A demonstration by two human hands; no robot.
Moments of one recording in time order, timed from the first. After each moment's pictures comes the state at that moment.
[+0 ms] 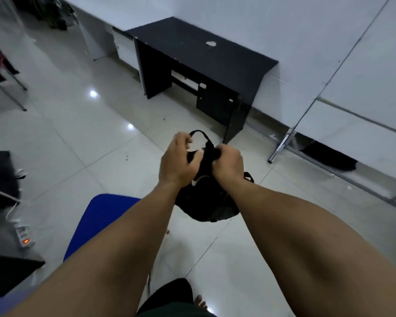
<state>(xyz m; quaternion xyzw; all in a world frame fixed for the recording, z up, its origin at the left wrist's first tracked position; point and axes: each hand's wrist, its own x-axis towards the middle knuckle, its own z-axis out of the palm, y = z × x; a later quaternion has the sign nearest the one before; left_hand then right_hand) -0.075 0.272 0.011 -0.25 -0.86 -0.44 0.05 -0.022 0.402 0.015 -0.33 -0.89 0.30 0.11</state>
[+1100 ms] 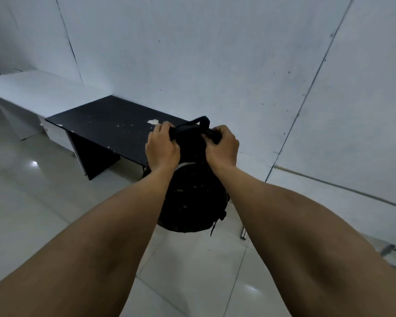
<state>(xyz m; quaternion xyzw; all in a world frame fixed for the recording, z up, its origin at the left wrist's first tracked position) -0.436 0.682 0.127 -0.24 -0.85 -0.43 0.18 -0.341 0.790 0.141 -0.30 -0.75 0.43 0.39</state>
